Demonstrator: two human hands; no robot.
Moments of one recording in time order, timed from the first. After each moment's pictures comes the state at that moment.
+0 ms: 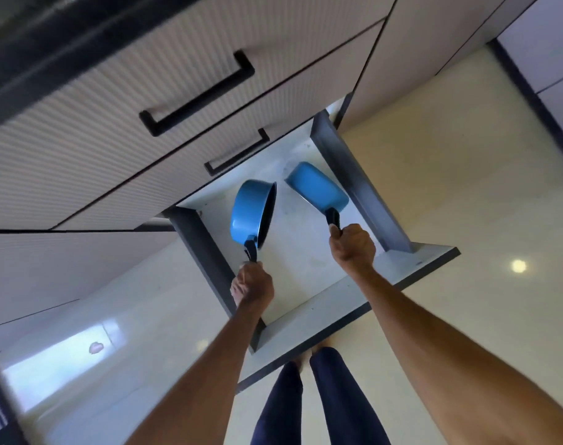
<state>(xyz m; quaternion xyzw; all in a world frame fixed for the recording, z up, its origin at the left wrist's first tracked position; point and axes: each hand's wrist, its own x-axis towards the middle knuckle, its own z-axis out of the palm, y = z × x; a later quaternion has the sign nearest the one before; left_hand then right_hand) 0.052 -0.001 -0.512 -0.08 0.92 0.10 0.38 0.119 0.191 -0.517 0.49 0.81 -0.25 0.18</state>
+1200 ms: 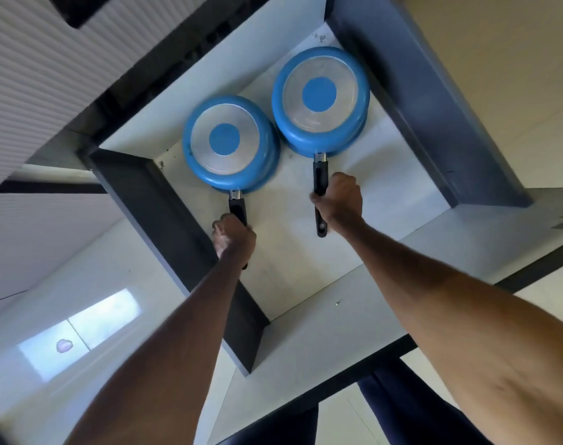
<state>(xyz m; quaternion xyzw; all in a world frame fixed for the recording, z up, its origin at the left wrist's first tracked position) 0.015 -0.031 -0.763 -0.05 0.93 0.03 0.35 0.097 0.156 -0.780 0.48 0.80 -0.32 0.17</state>
